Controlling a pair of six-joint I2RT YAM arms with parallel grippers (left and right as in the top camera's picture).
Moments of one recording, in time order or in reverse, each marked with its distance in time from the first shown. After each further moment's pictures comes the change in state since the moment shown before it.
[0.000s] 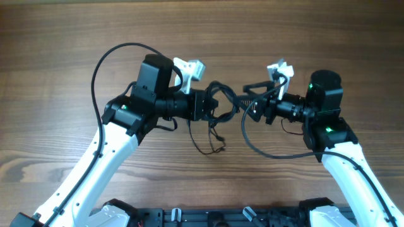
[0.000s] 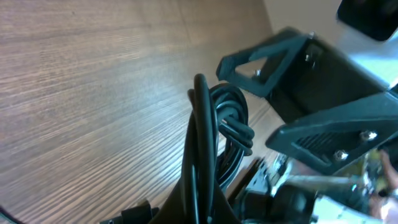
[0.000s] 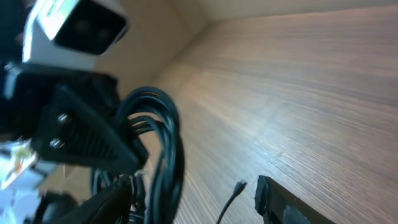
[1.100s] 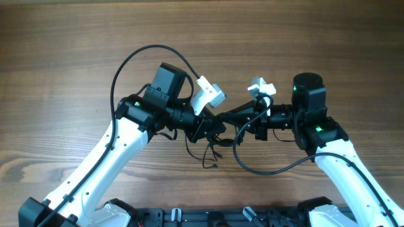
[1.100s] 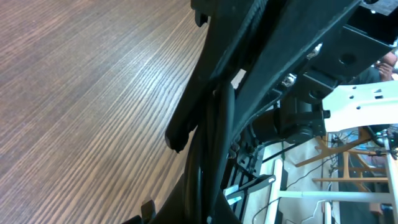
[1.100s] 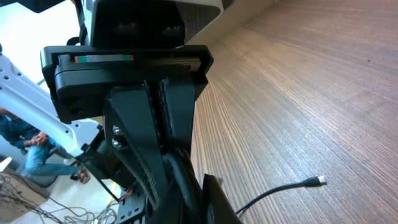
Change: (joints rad) left arm -0.060 0.061 0.000 -0.164 0.166 0.504; right arm 0.091 0.034 0.000 -0.104 -0.199 -0.225
